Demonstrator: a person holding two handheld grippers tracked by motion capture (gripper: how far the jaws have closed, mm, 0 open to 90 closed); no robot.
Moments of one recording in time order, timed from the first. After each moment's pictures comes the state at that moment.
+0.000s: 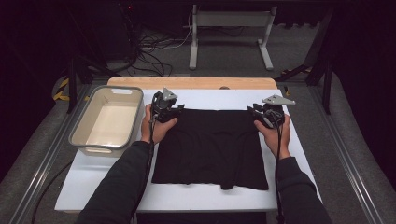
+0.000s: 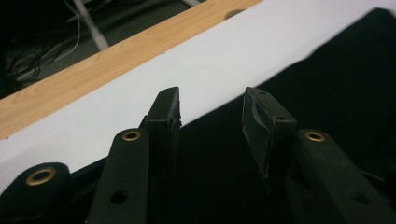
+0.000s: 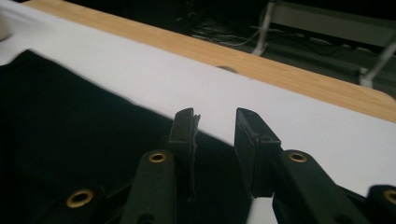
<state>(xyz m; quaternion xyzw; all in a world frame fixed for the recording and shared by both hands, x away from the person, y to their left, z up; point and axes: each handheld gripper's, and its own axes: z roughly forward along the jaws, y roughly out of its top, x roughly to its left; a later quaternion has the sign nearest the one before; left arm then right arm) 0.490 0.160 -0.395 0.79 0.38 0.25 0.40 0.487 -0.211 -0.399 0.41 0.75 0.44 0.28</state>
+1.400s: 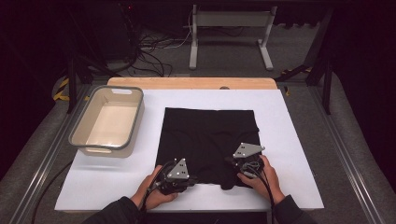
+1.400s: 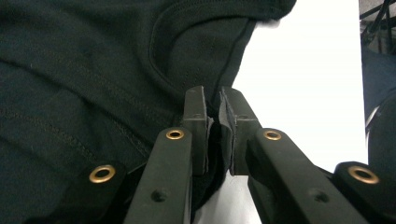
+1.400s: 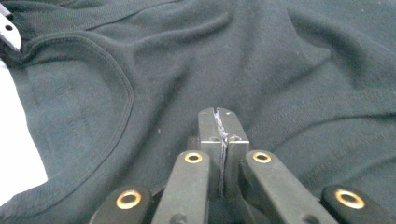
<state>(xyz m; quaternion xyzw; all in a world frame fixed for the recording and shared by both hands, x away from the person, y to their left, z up) 0.319 0.133 -0.459 0.91 0.16 0.07 0.38 0.369 -0.149 -0.455 0.25 0.88 0.37 0.17</state>
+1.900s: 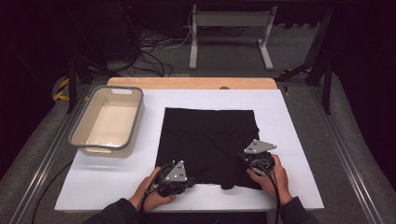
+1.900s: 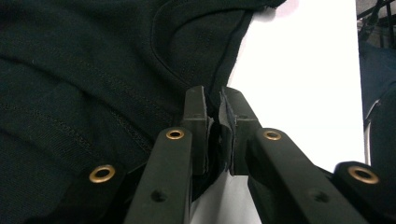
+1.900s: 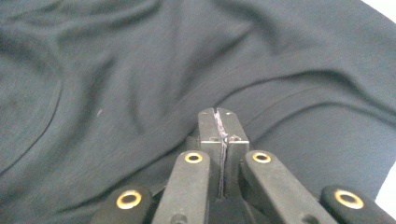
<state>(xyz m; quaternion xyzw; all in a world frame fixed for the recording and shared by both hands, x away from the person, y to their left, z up) 0.317 0.137 -0.463 0.91 0.15 0.08 0.39 0.375 -0.177 -0.447 0.32 0.85 0.36 0.21</state>
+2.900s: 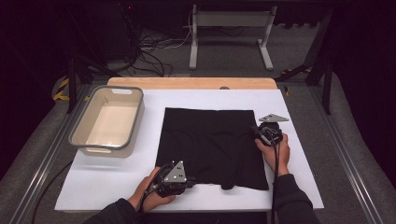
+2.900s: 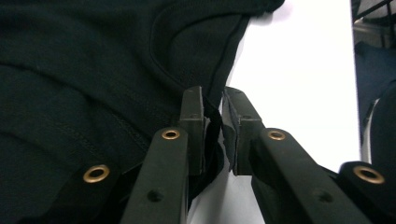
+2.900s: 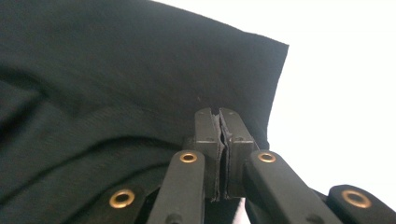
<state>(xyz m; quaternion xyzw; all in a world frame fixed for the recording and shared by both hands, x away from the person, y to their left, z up) 0.315 0.140 -0.458 0.90 0.14 0.09 0.39 0.465 -0.218 -0.451 0.46 0.77 0.37 0.24</state>
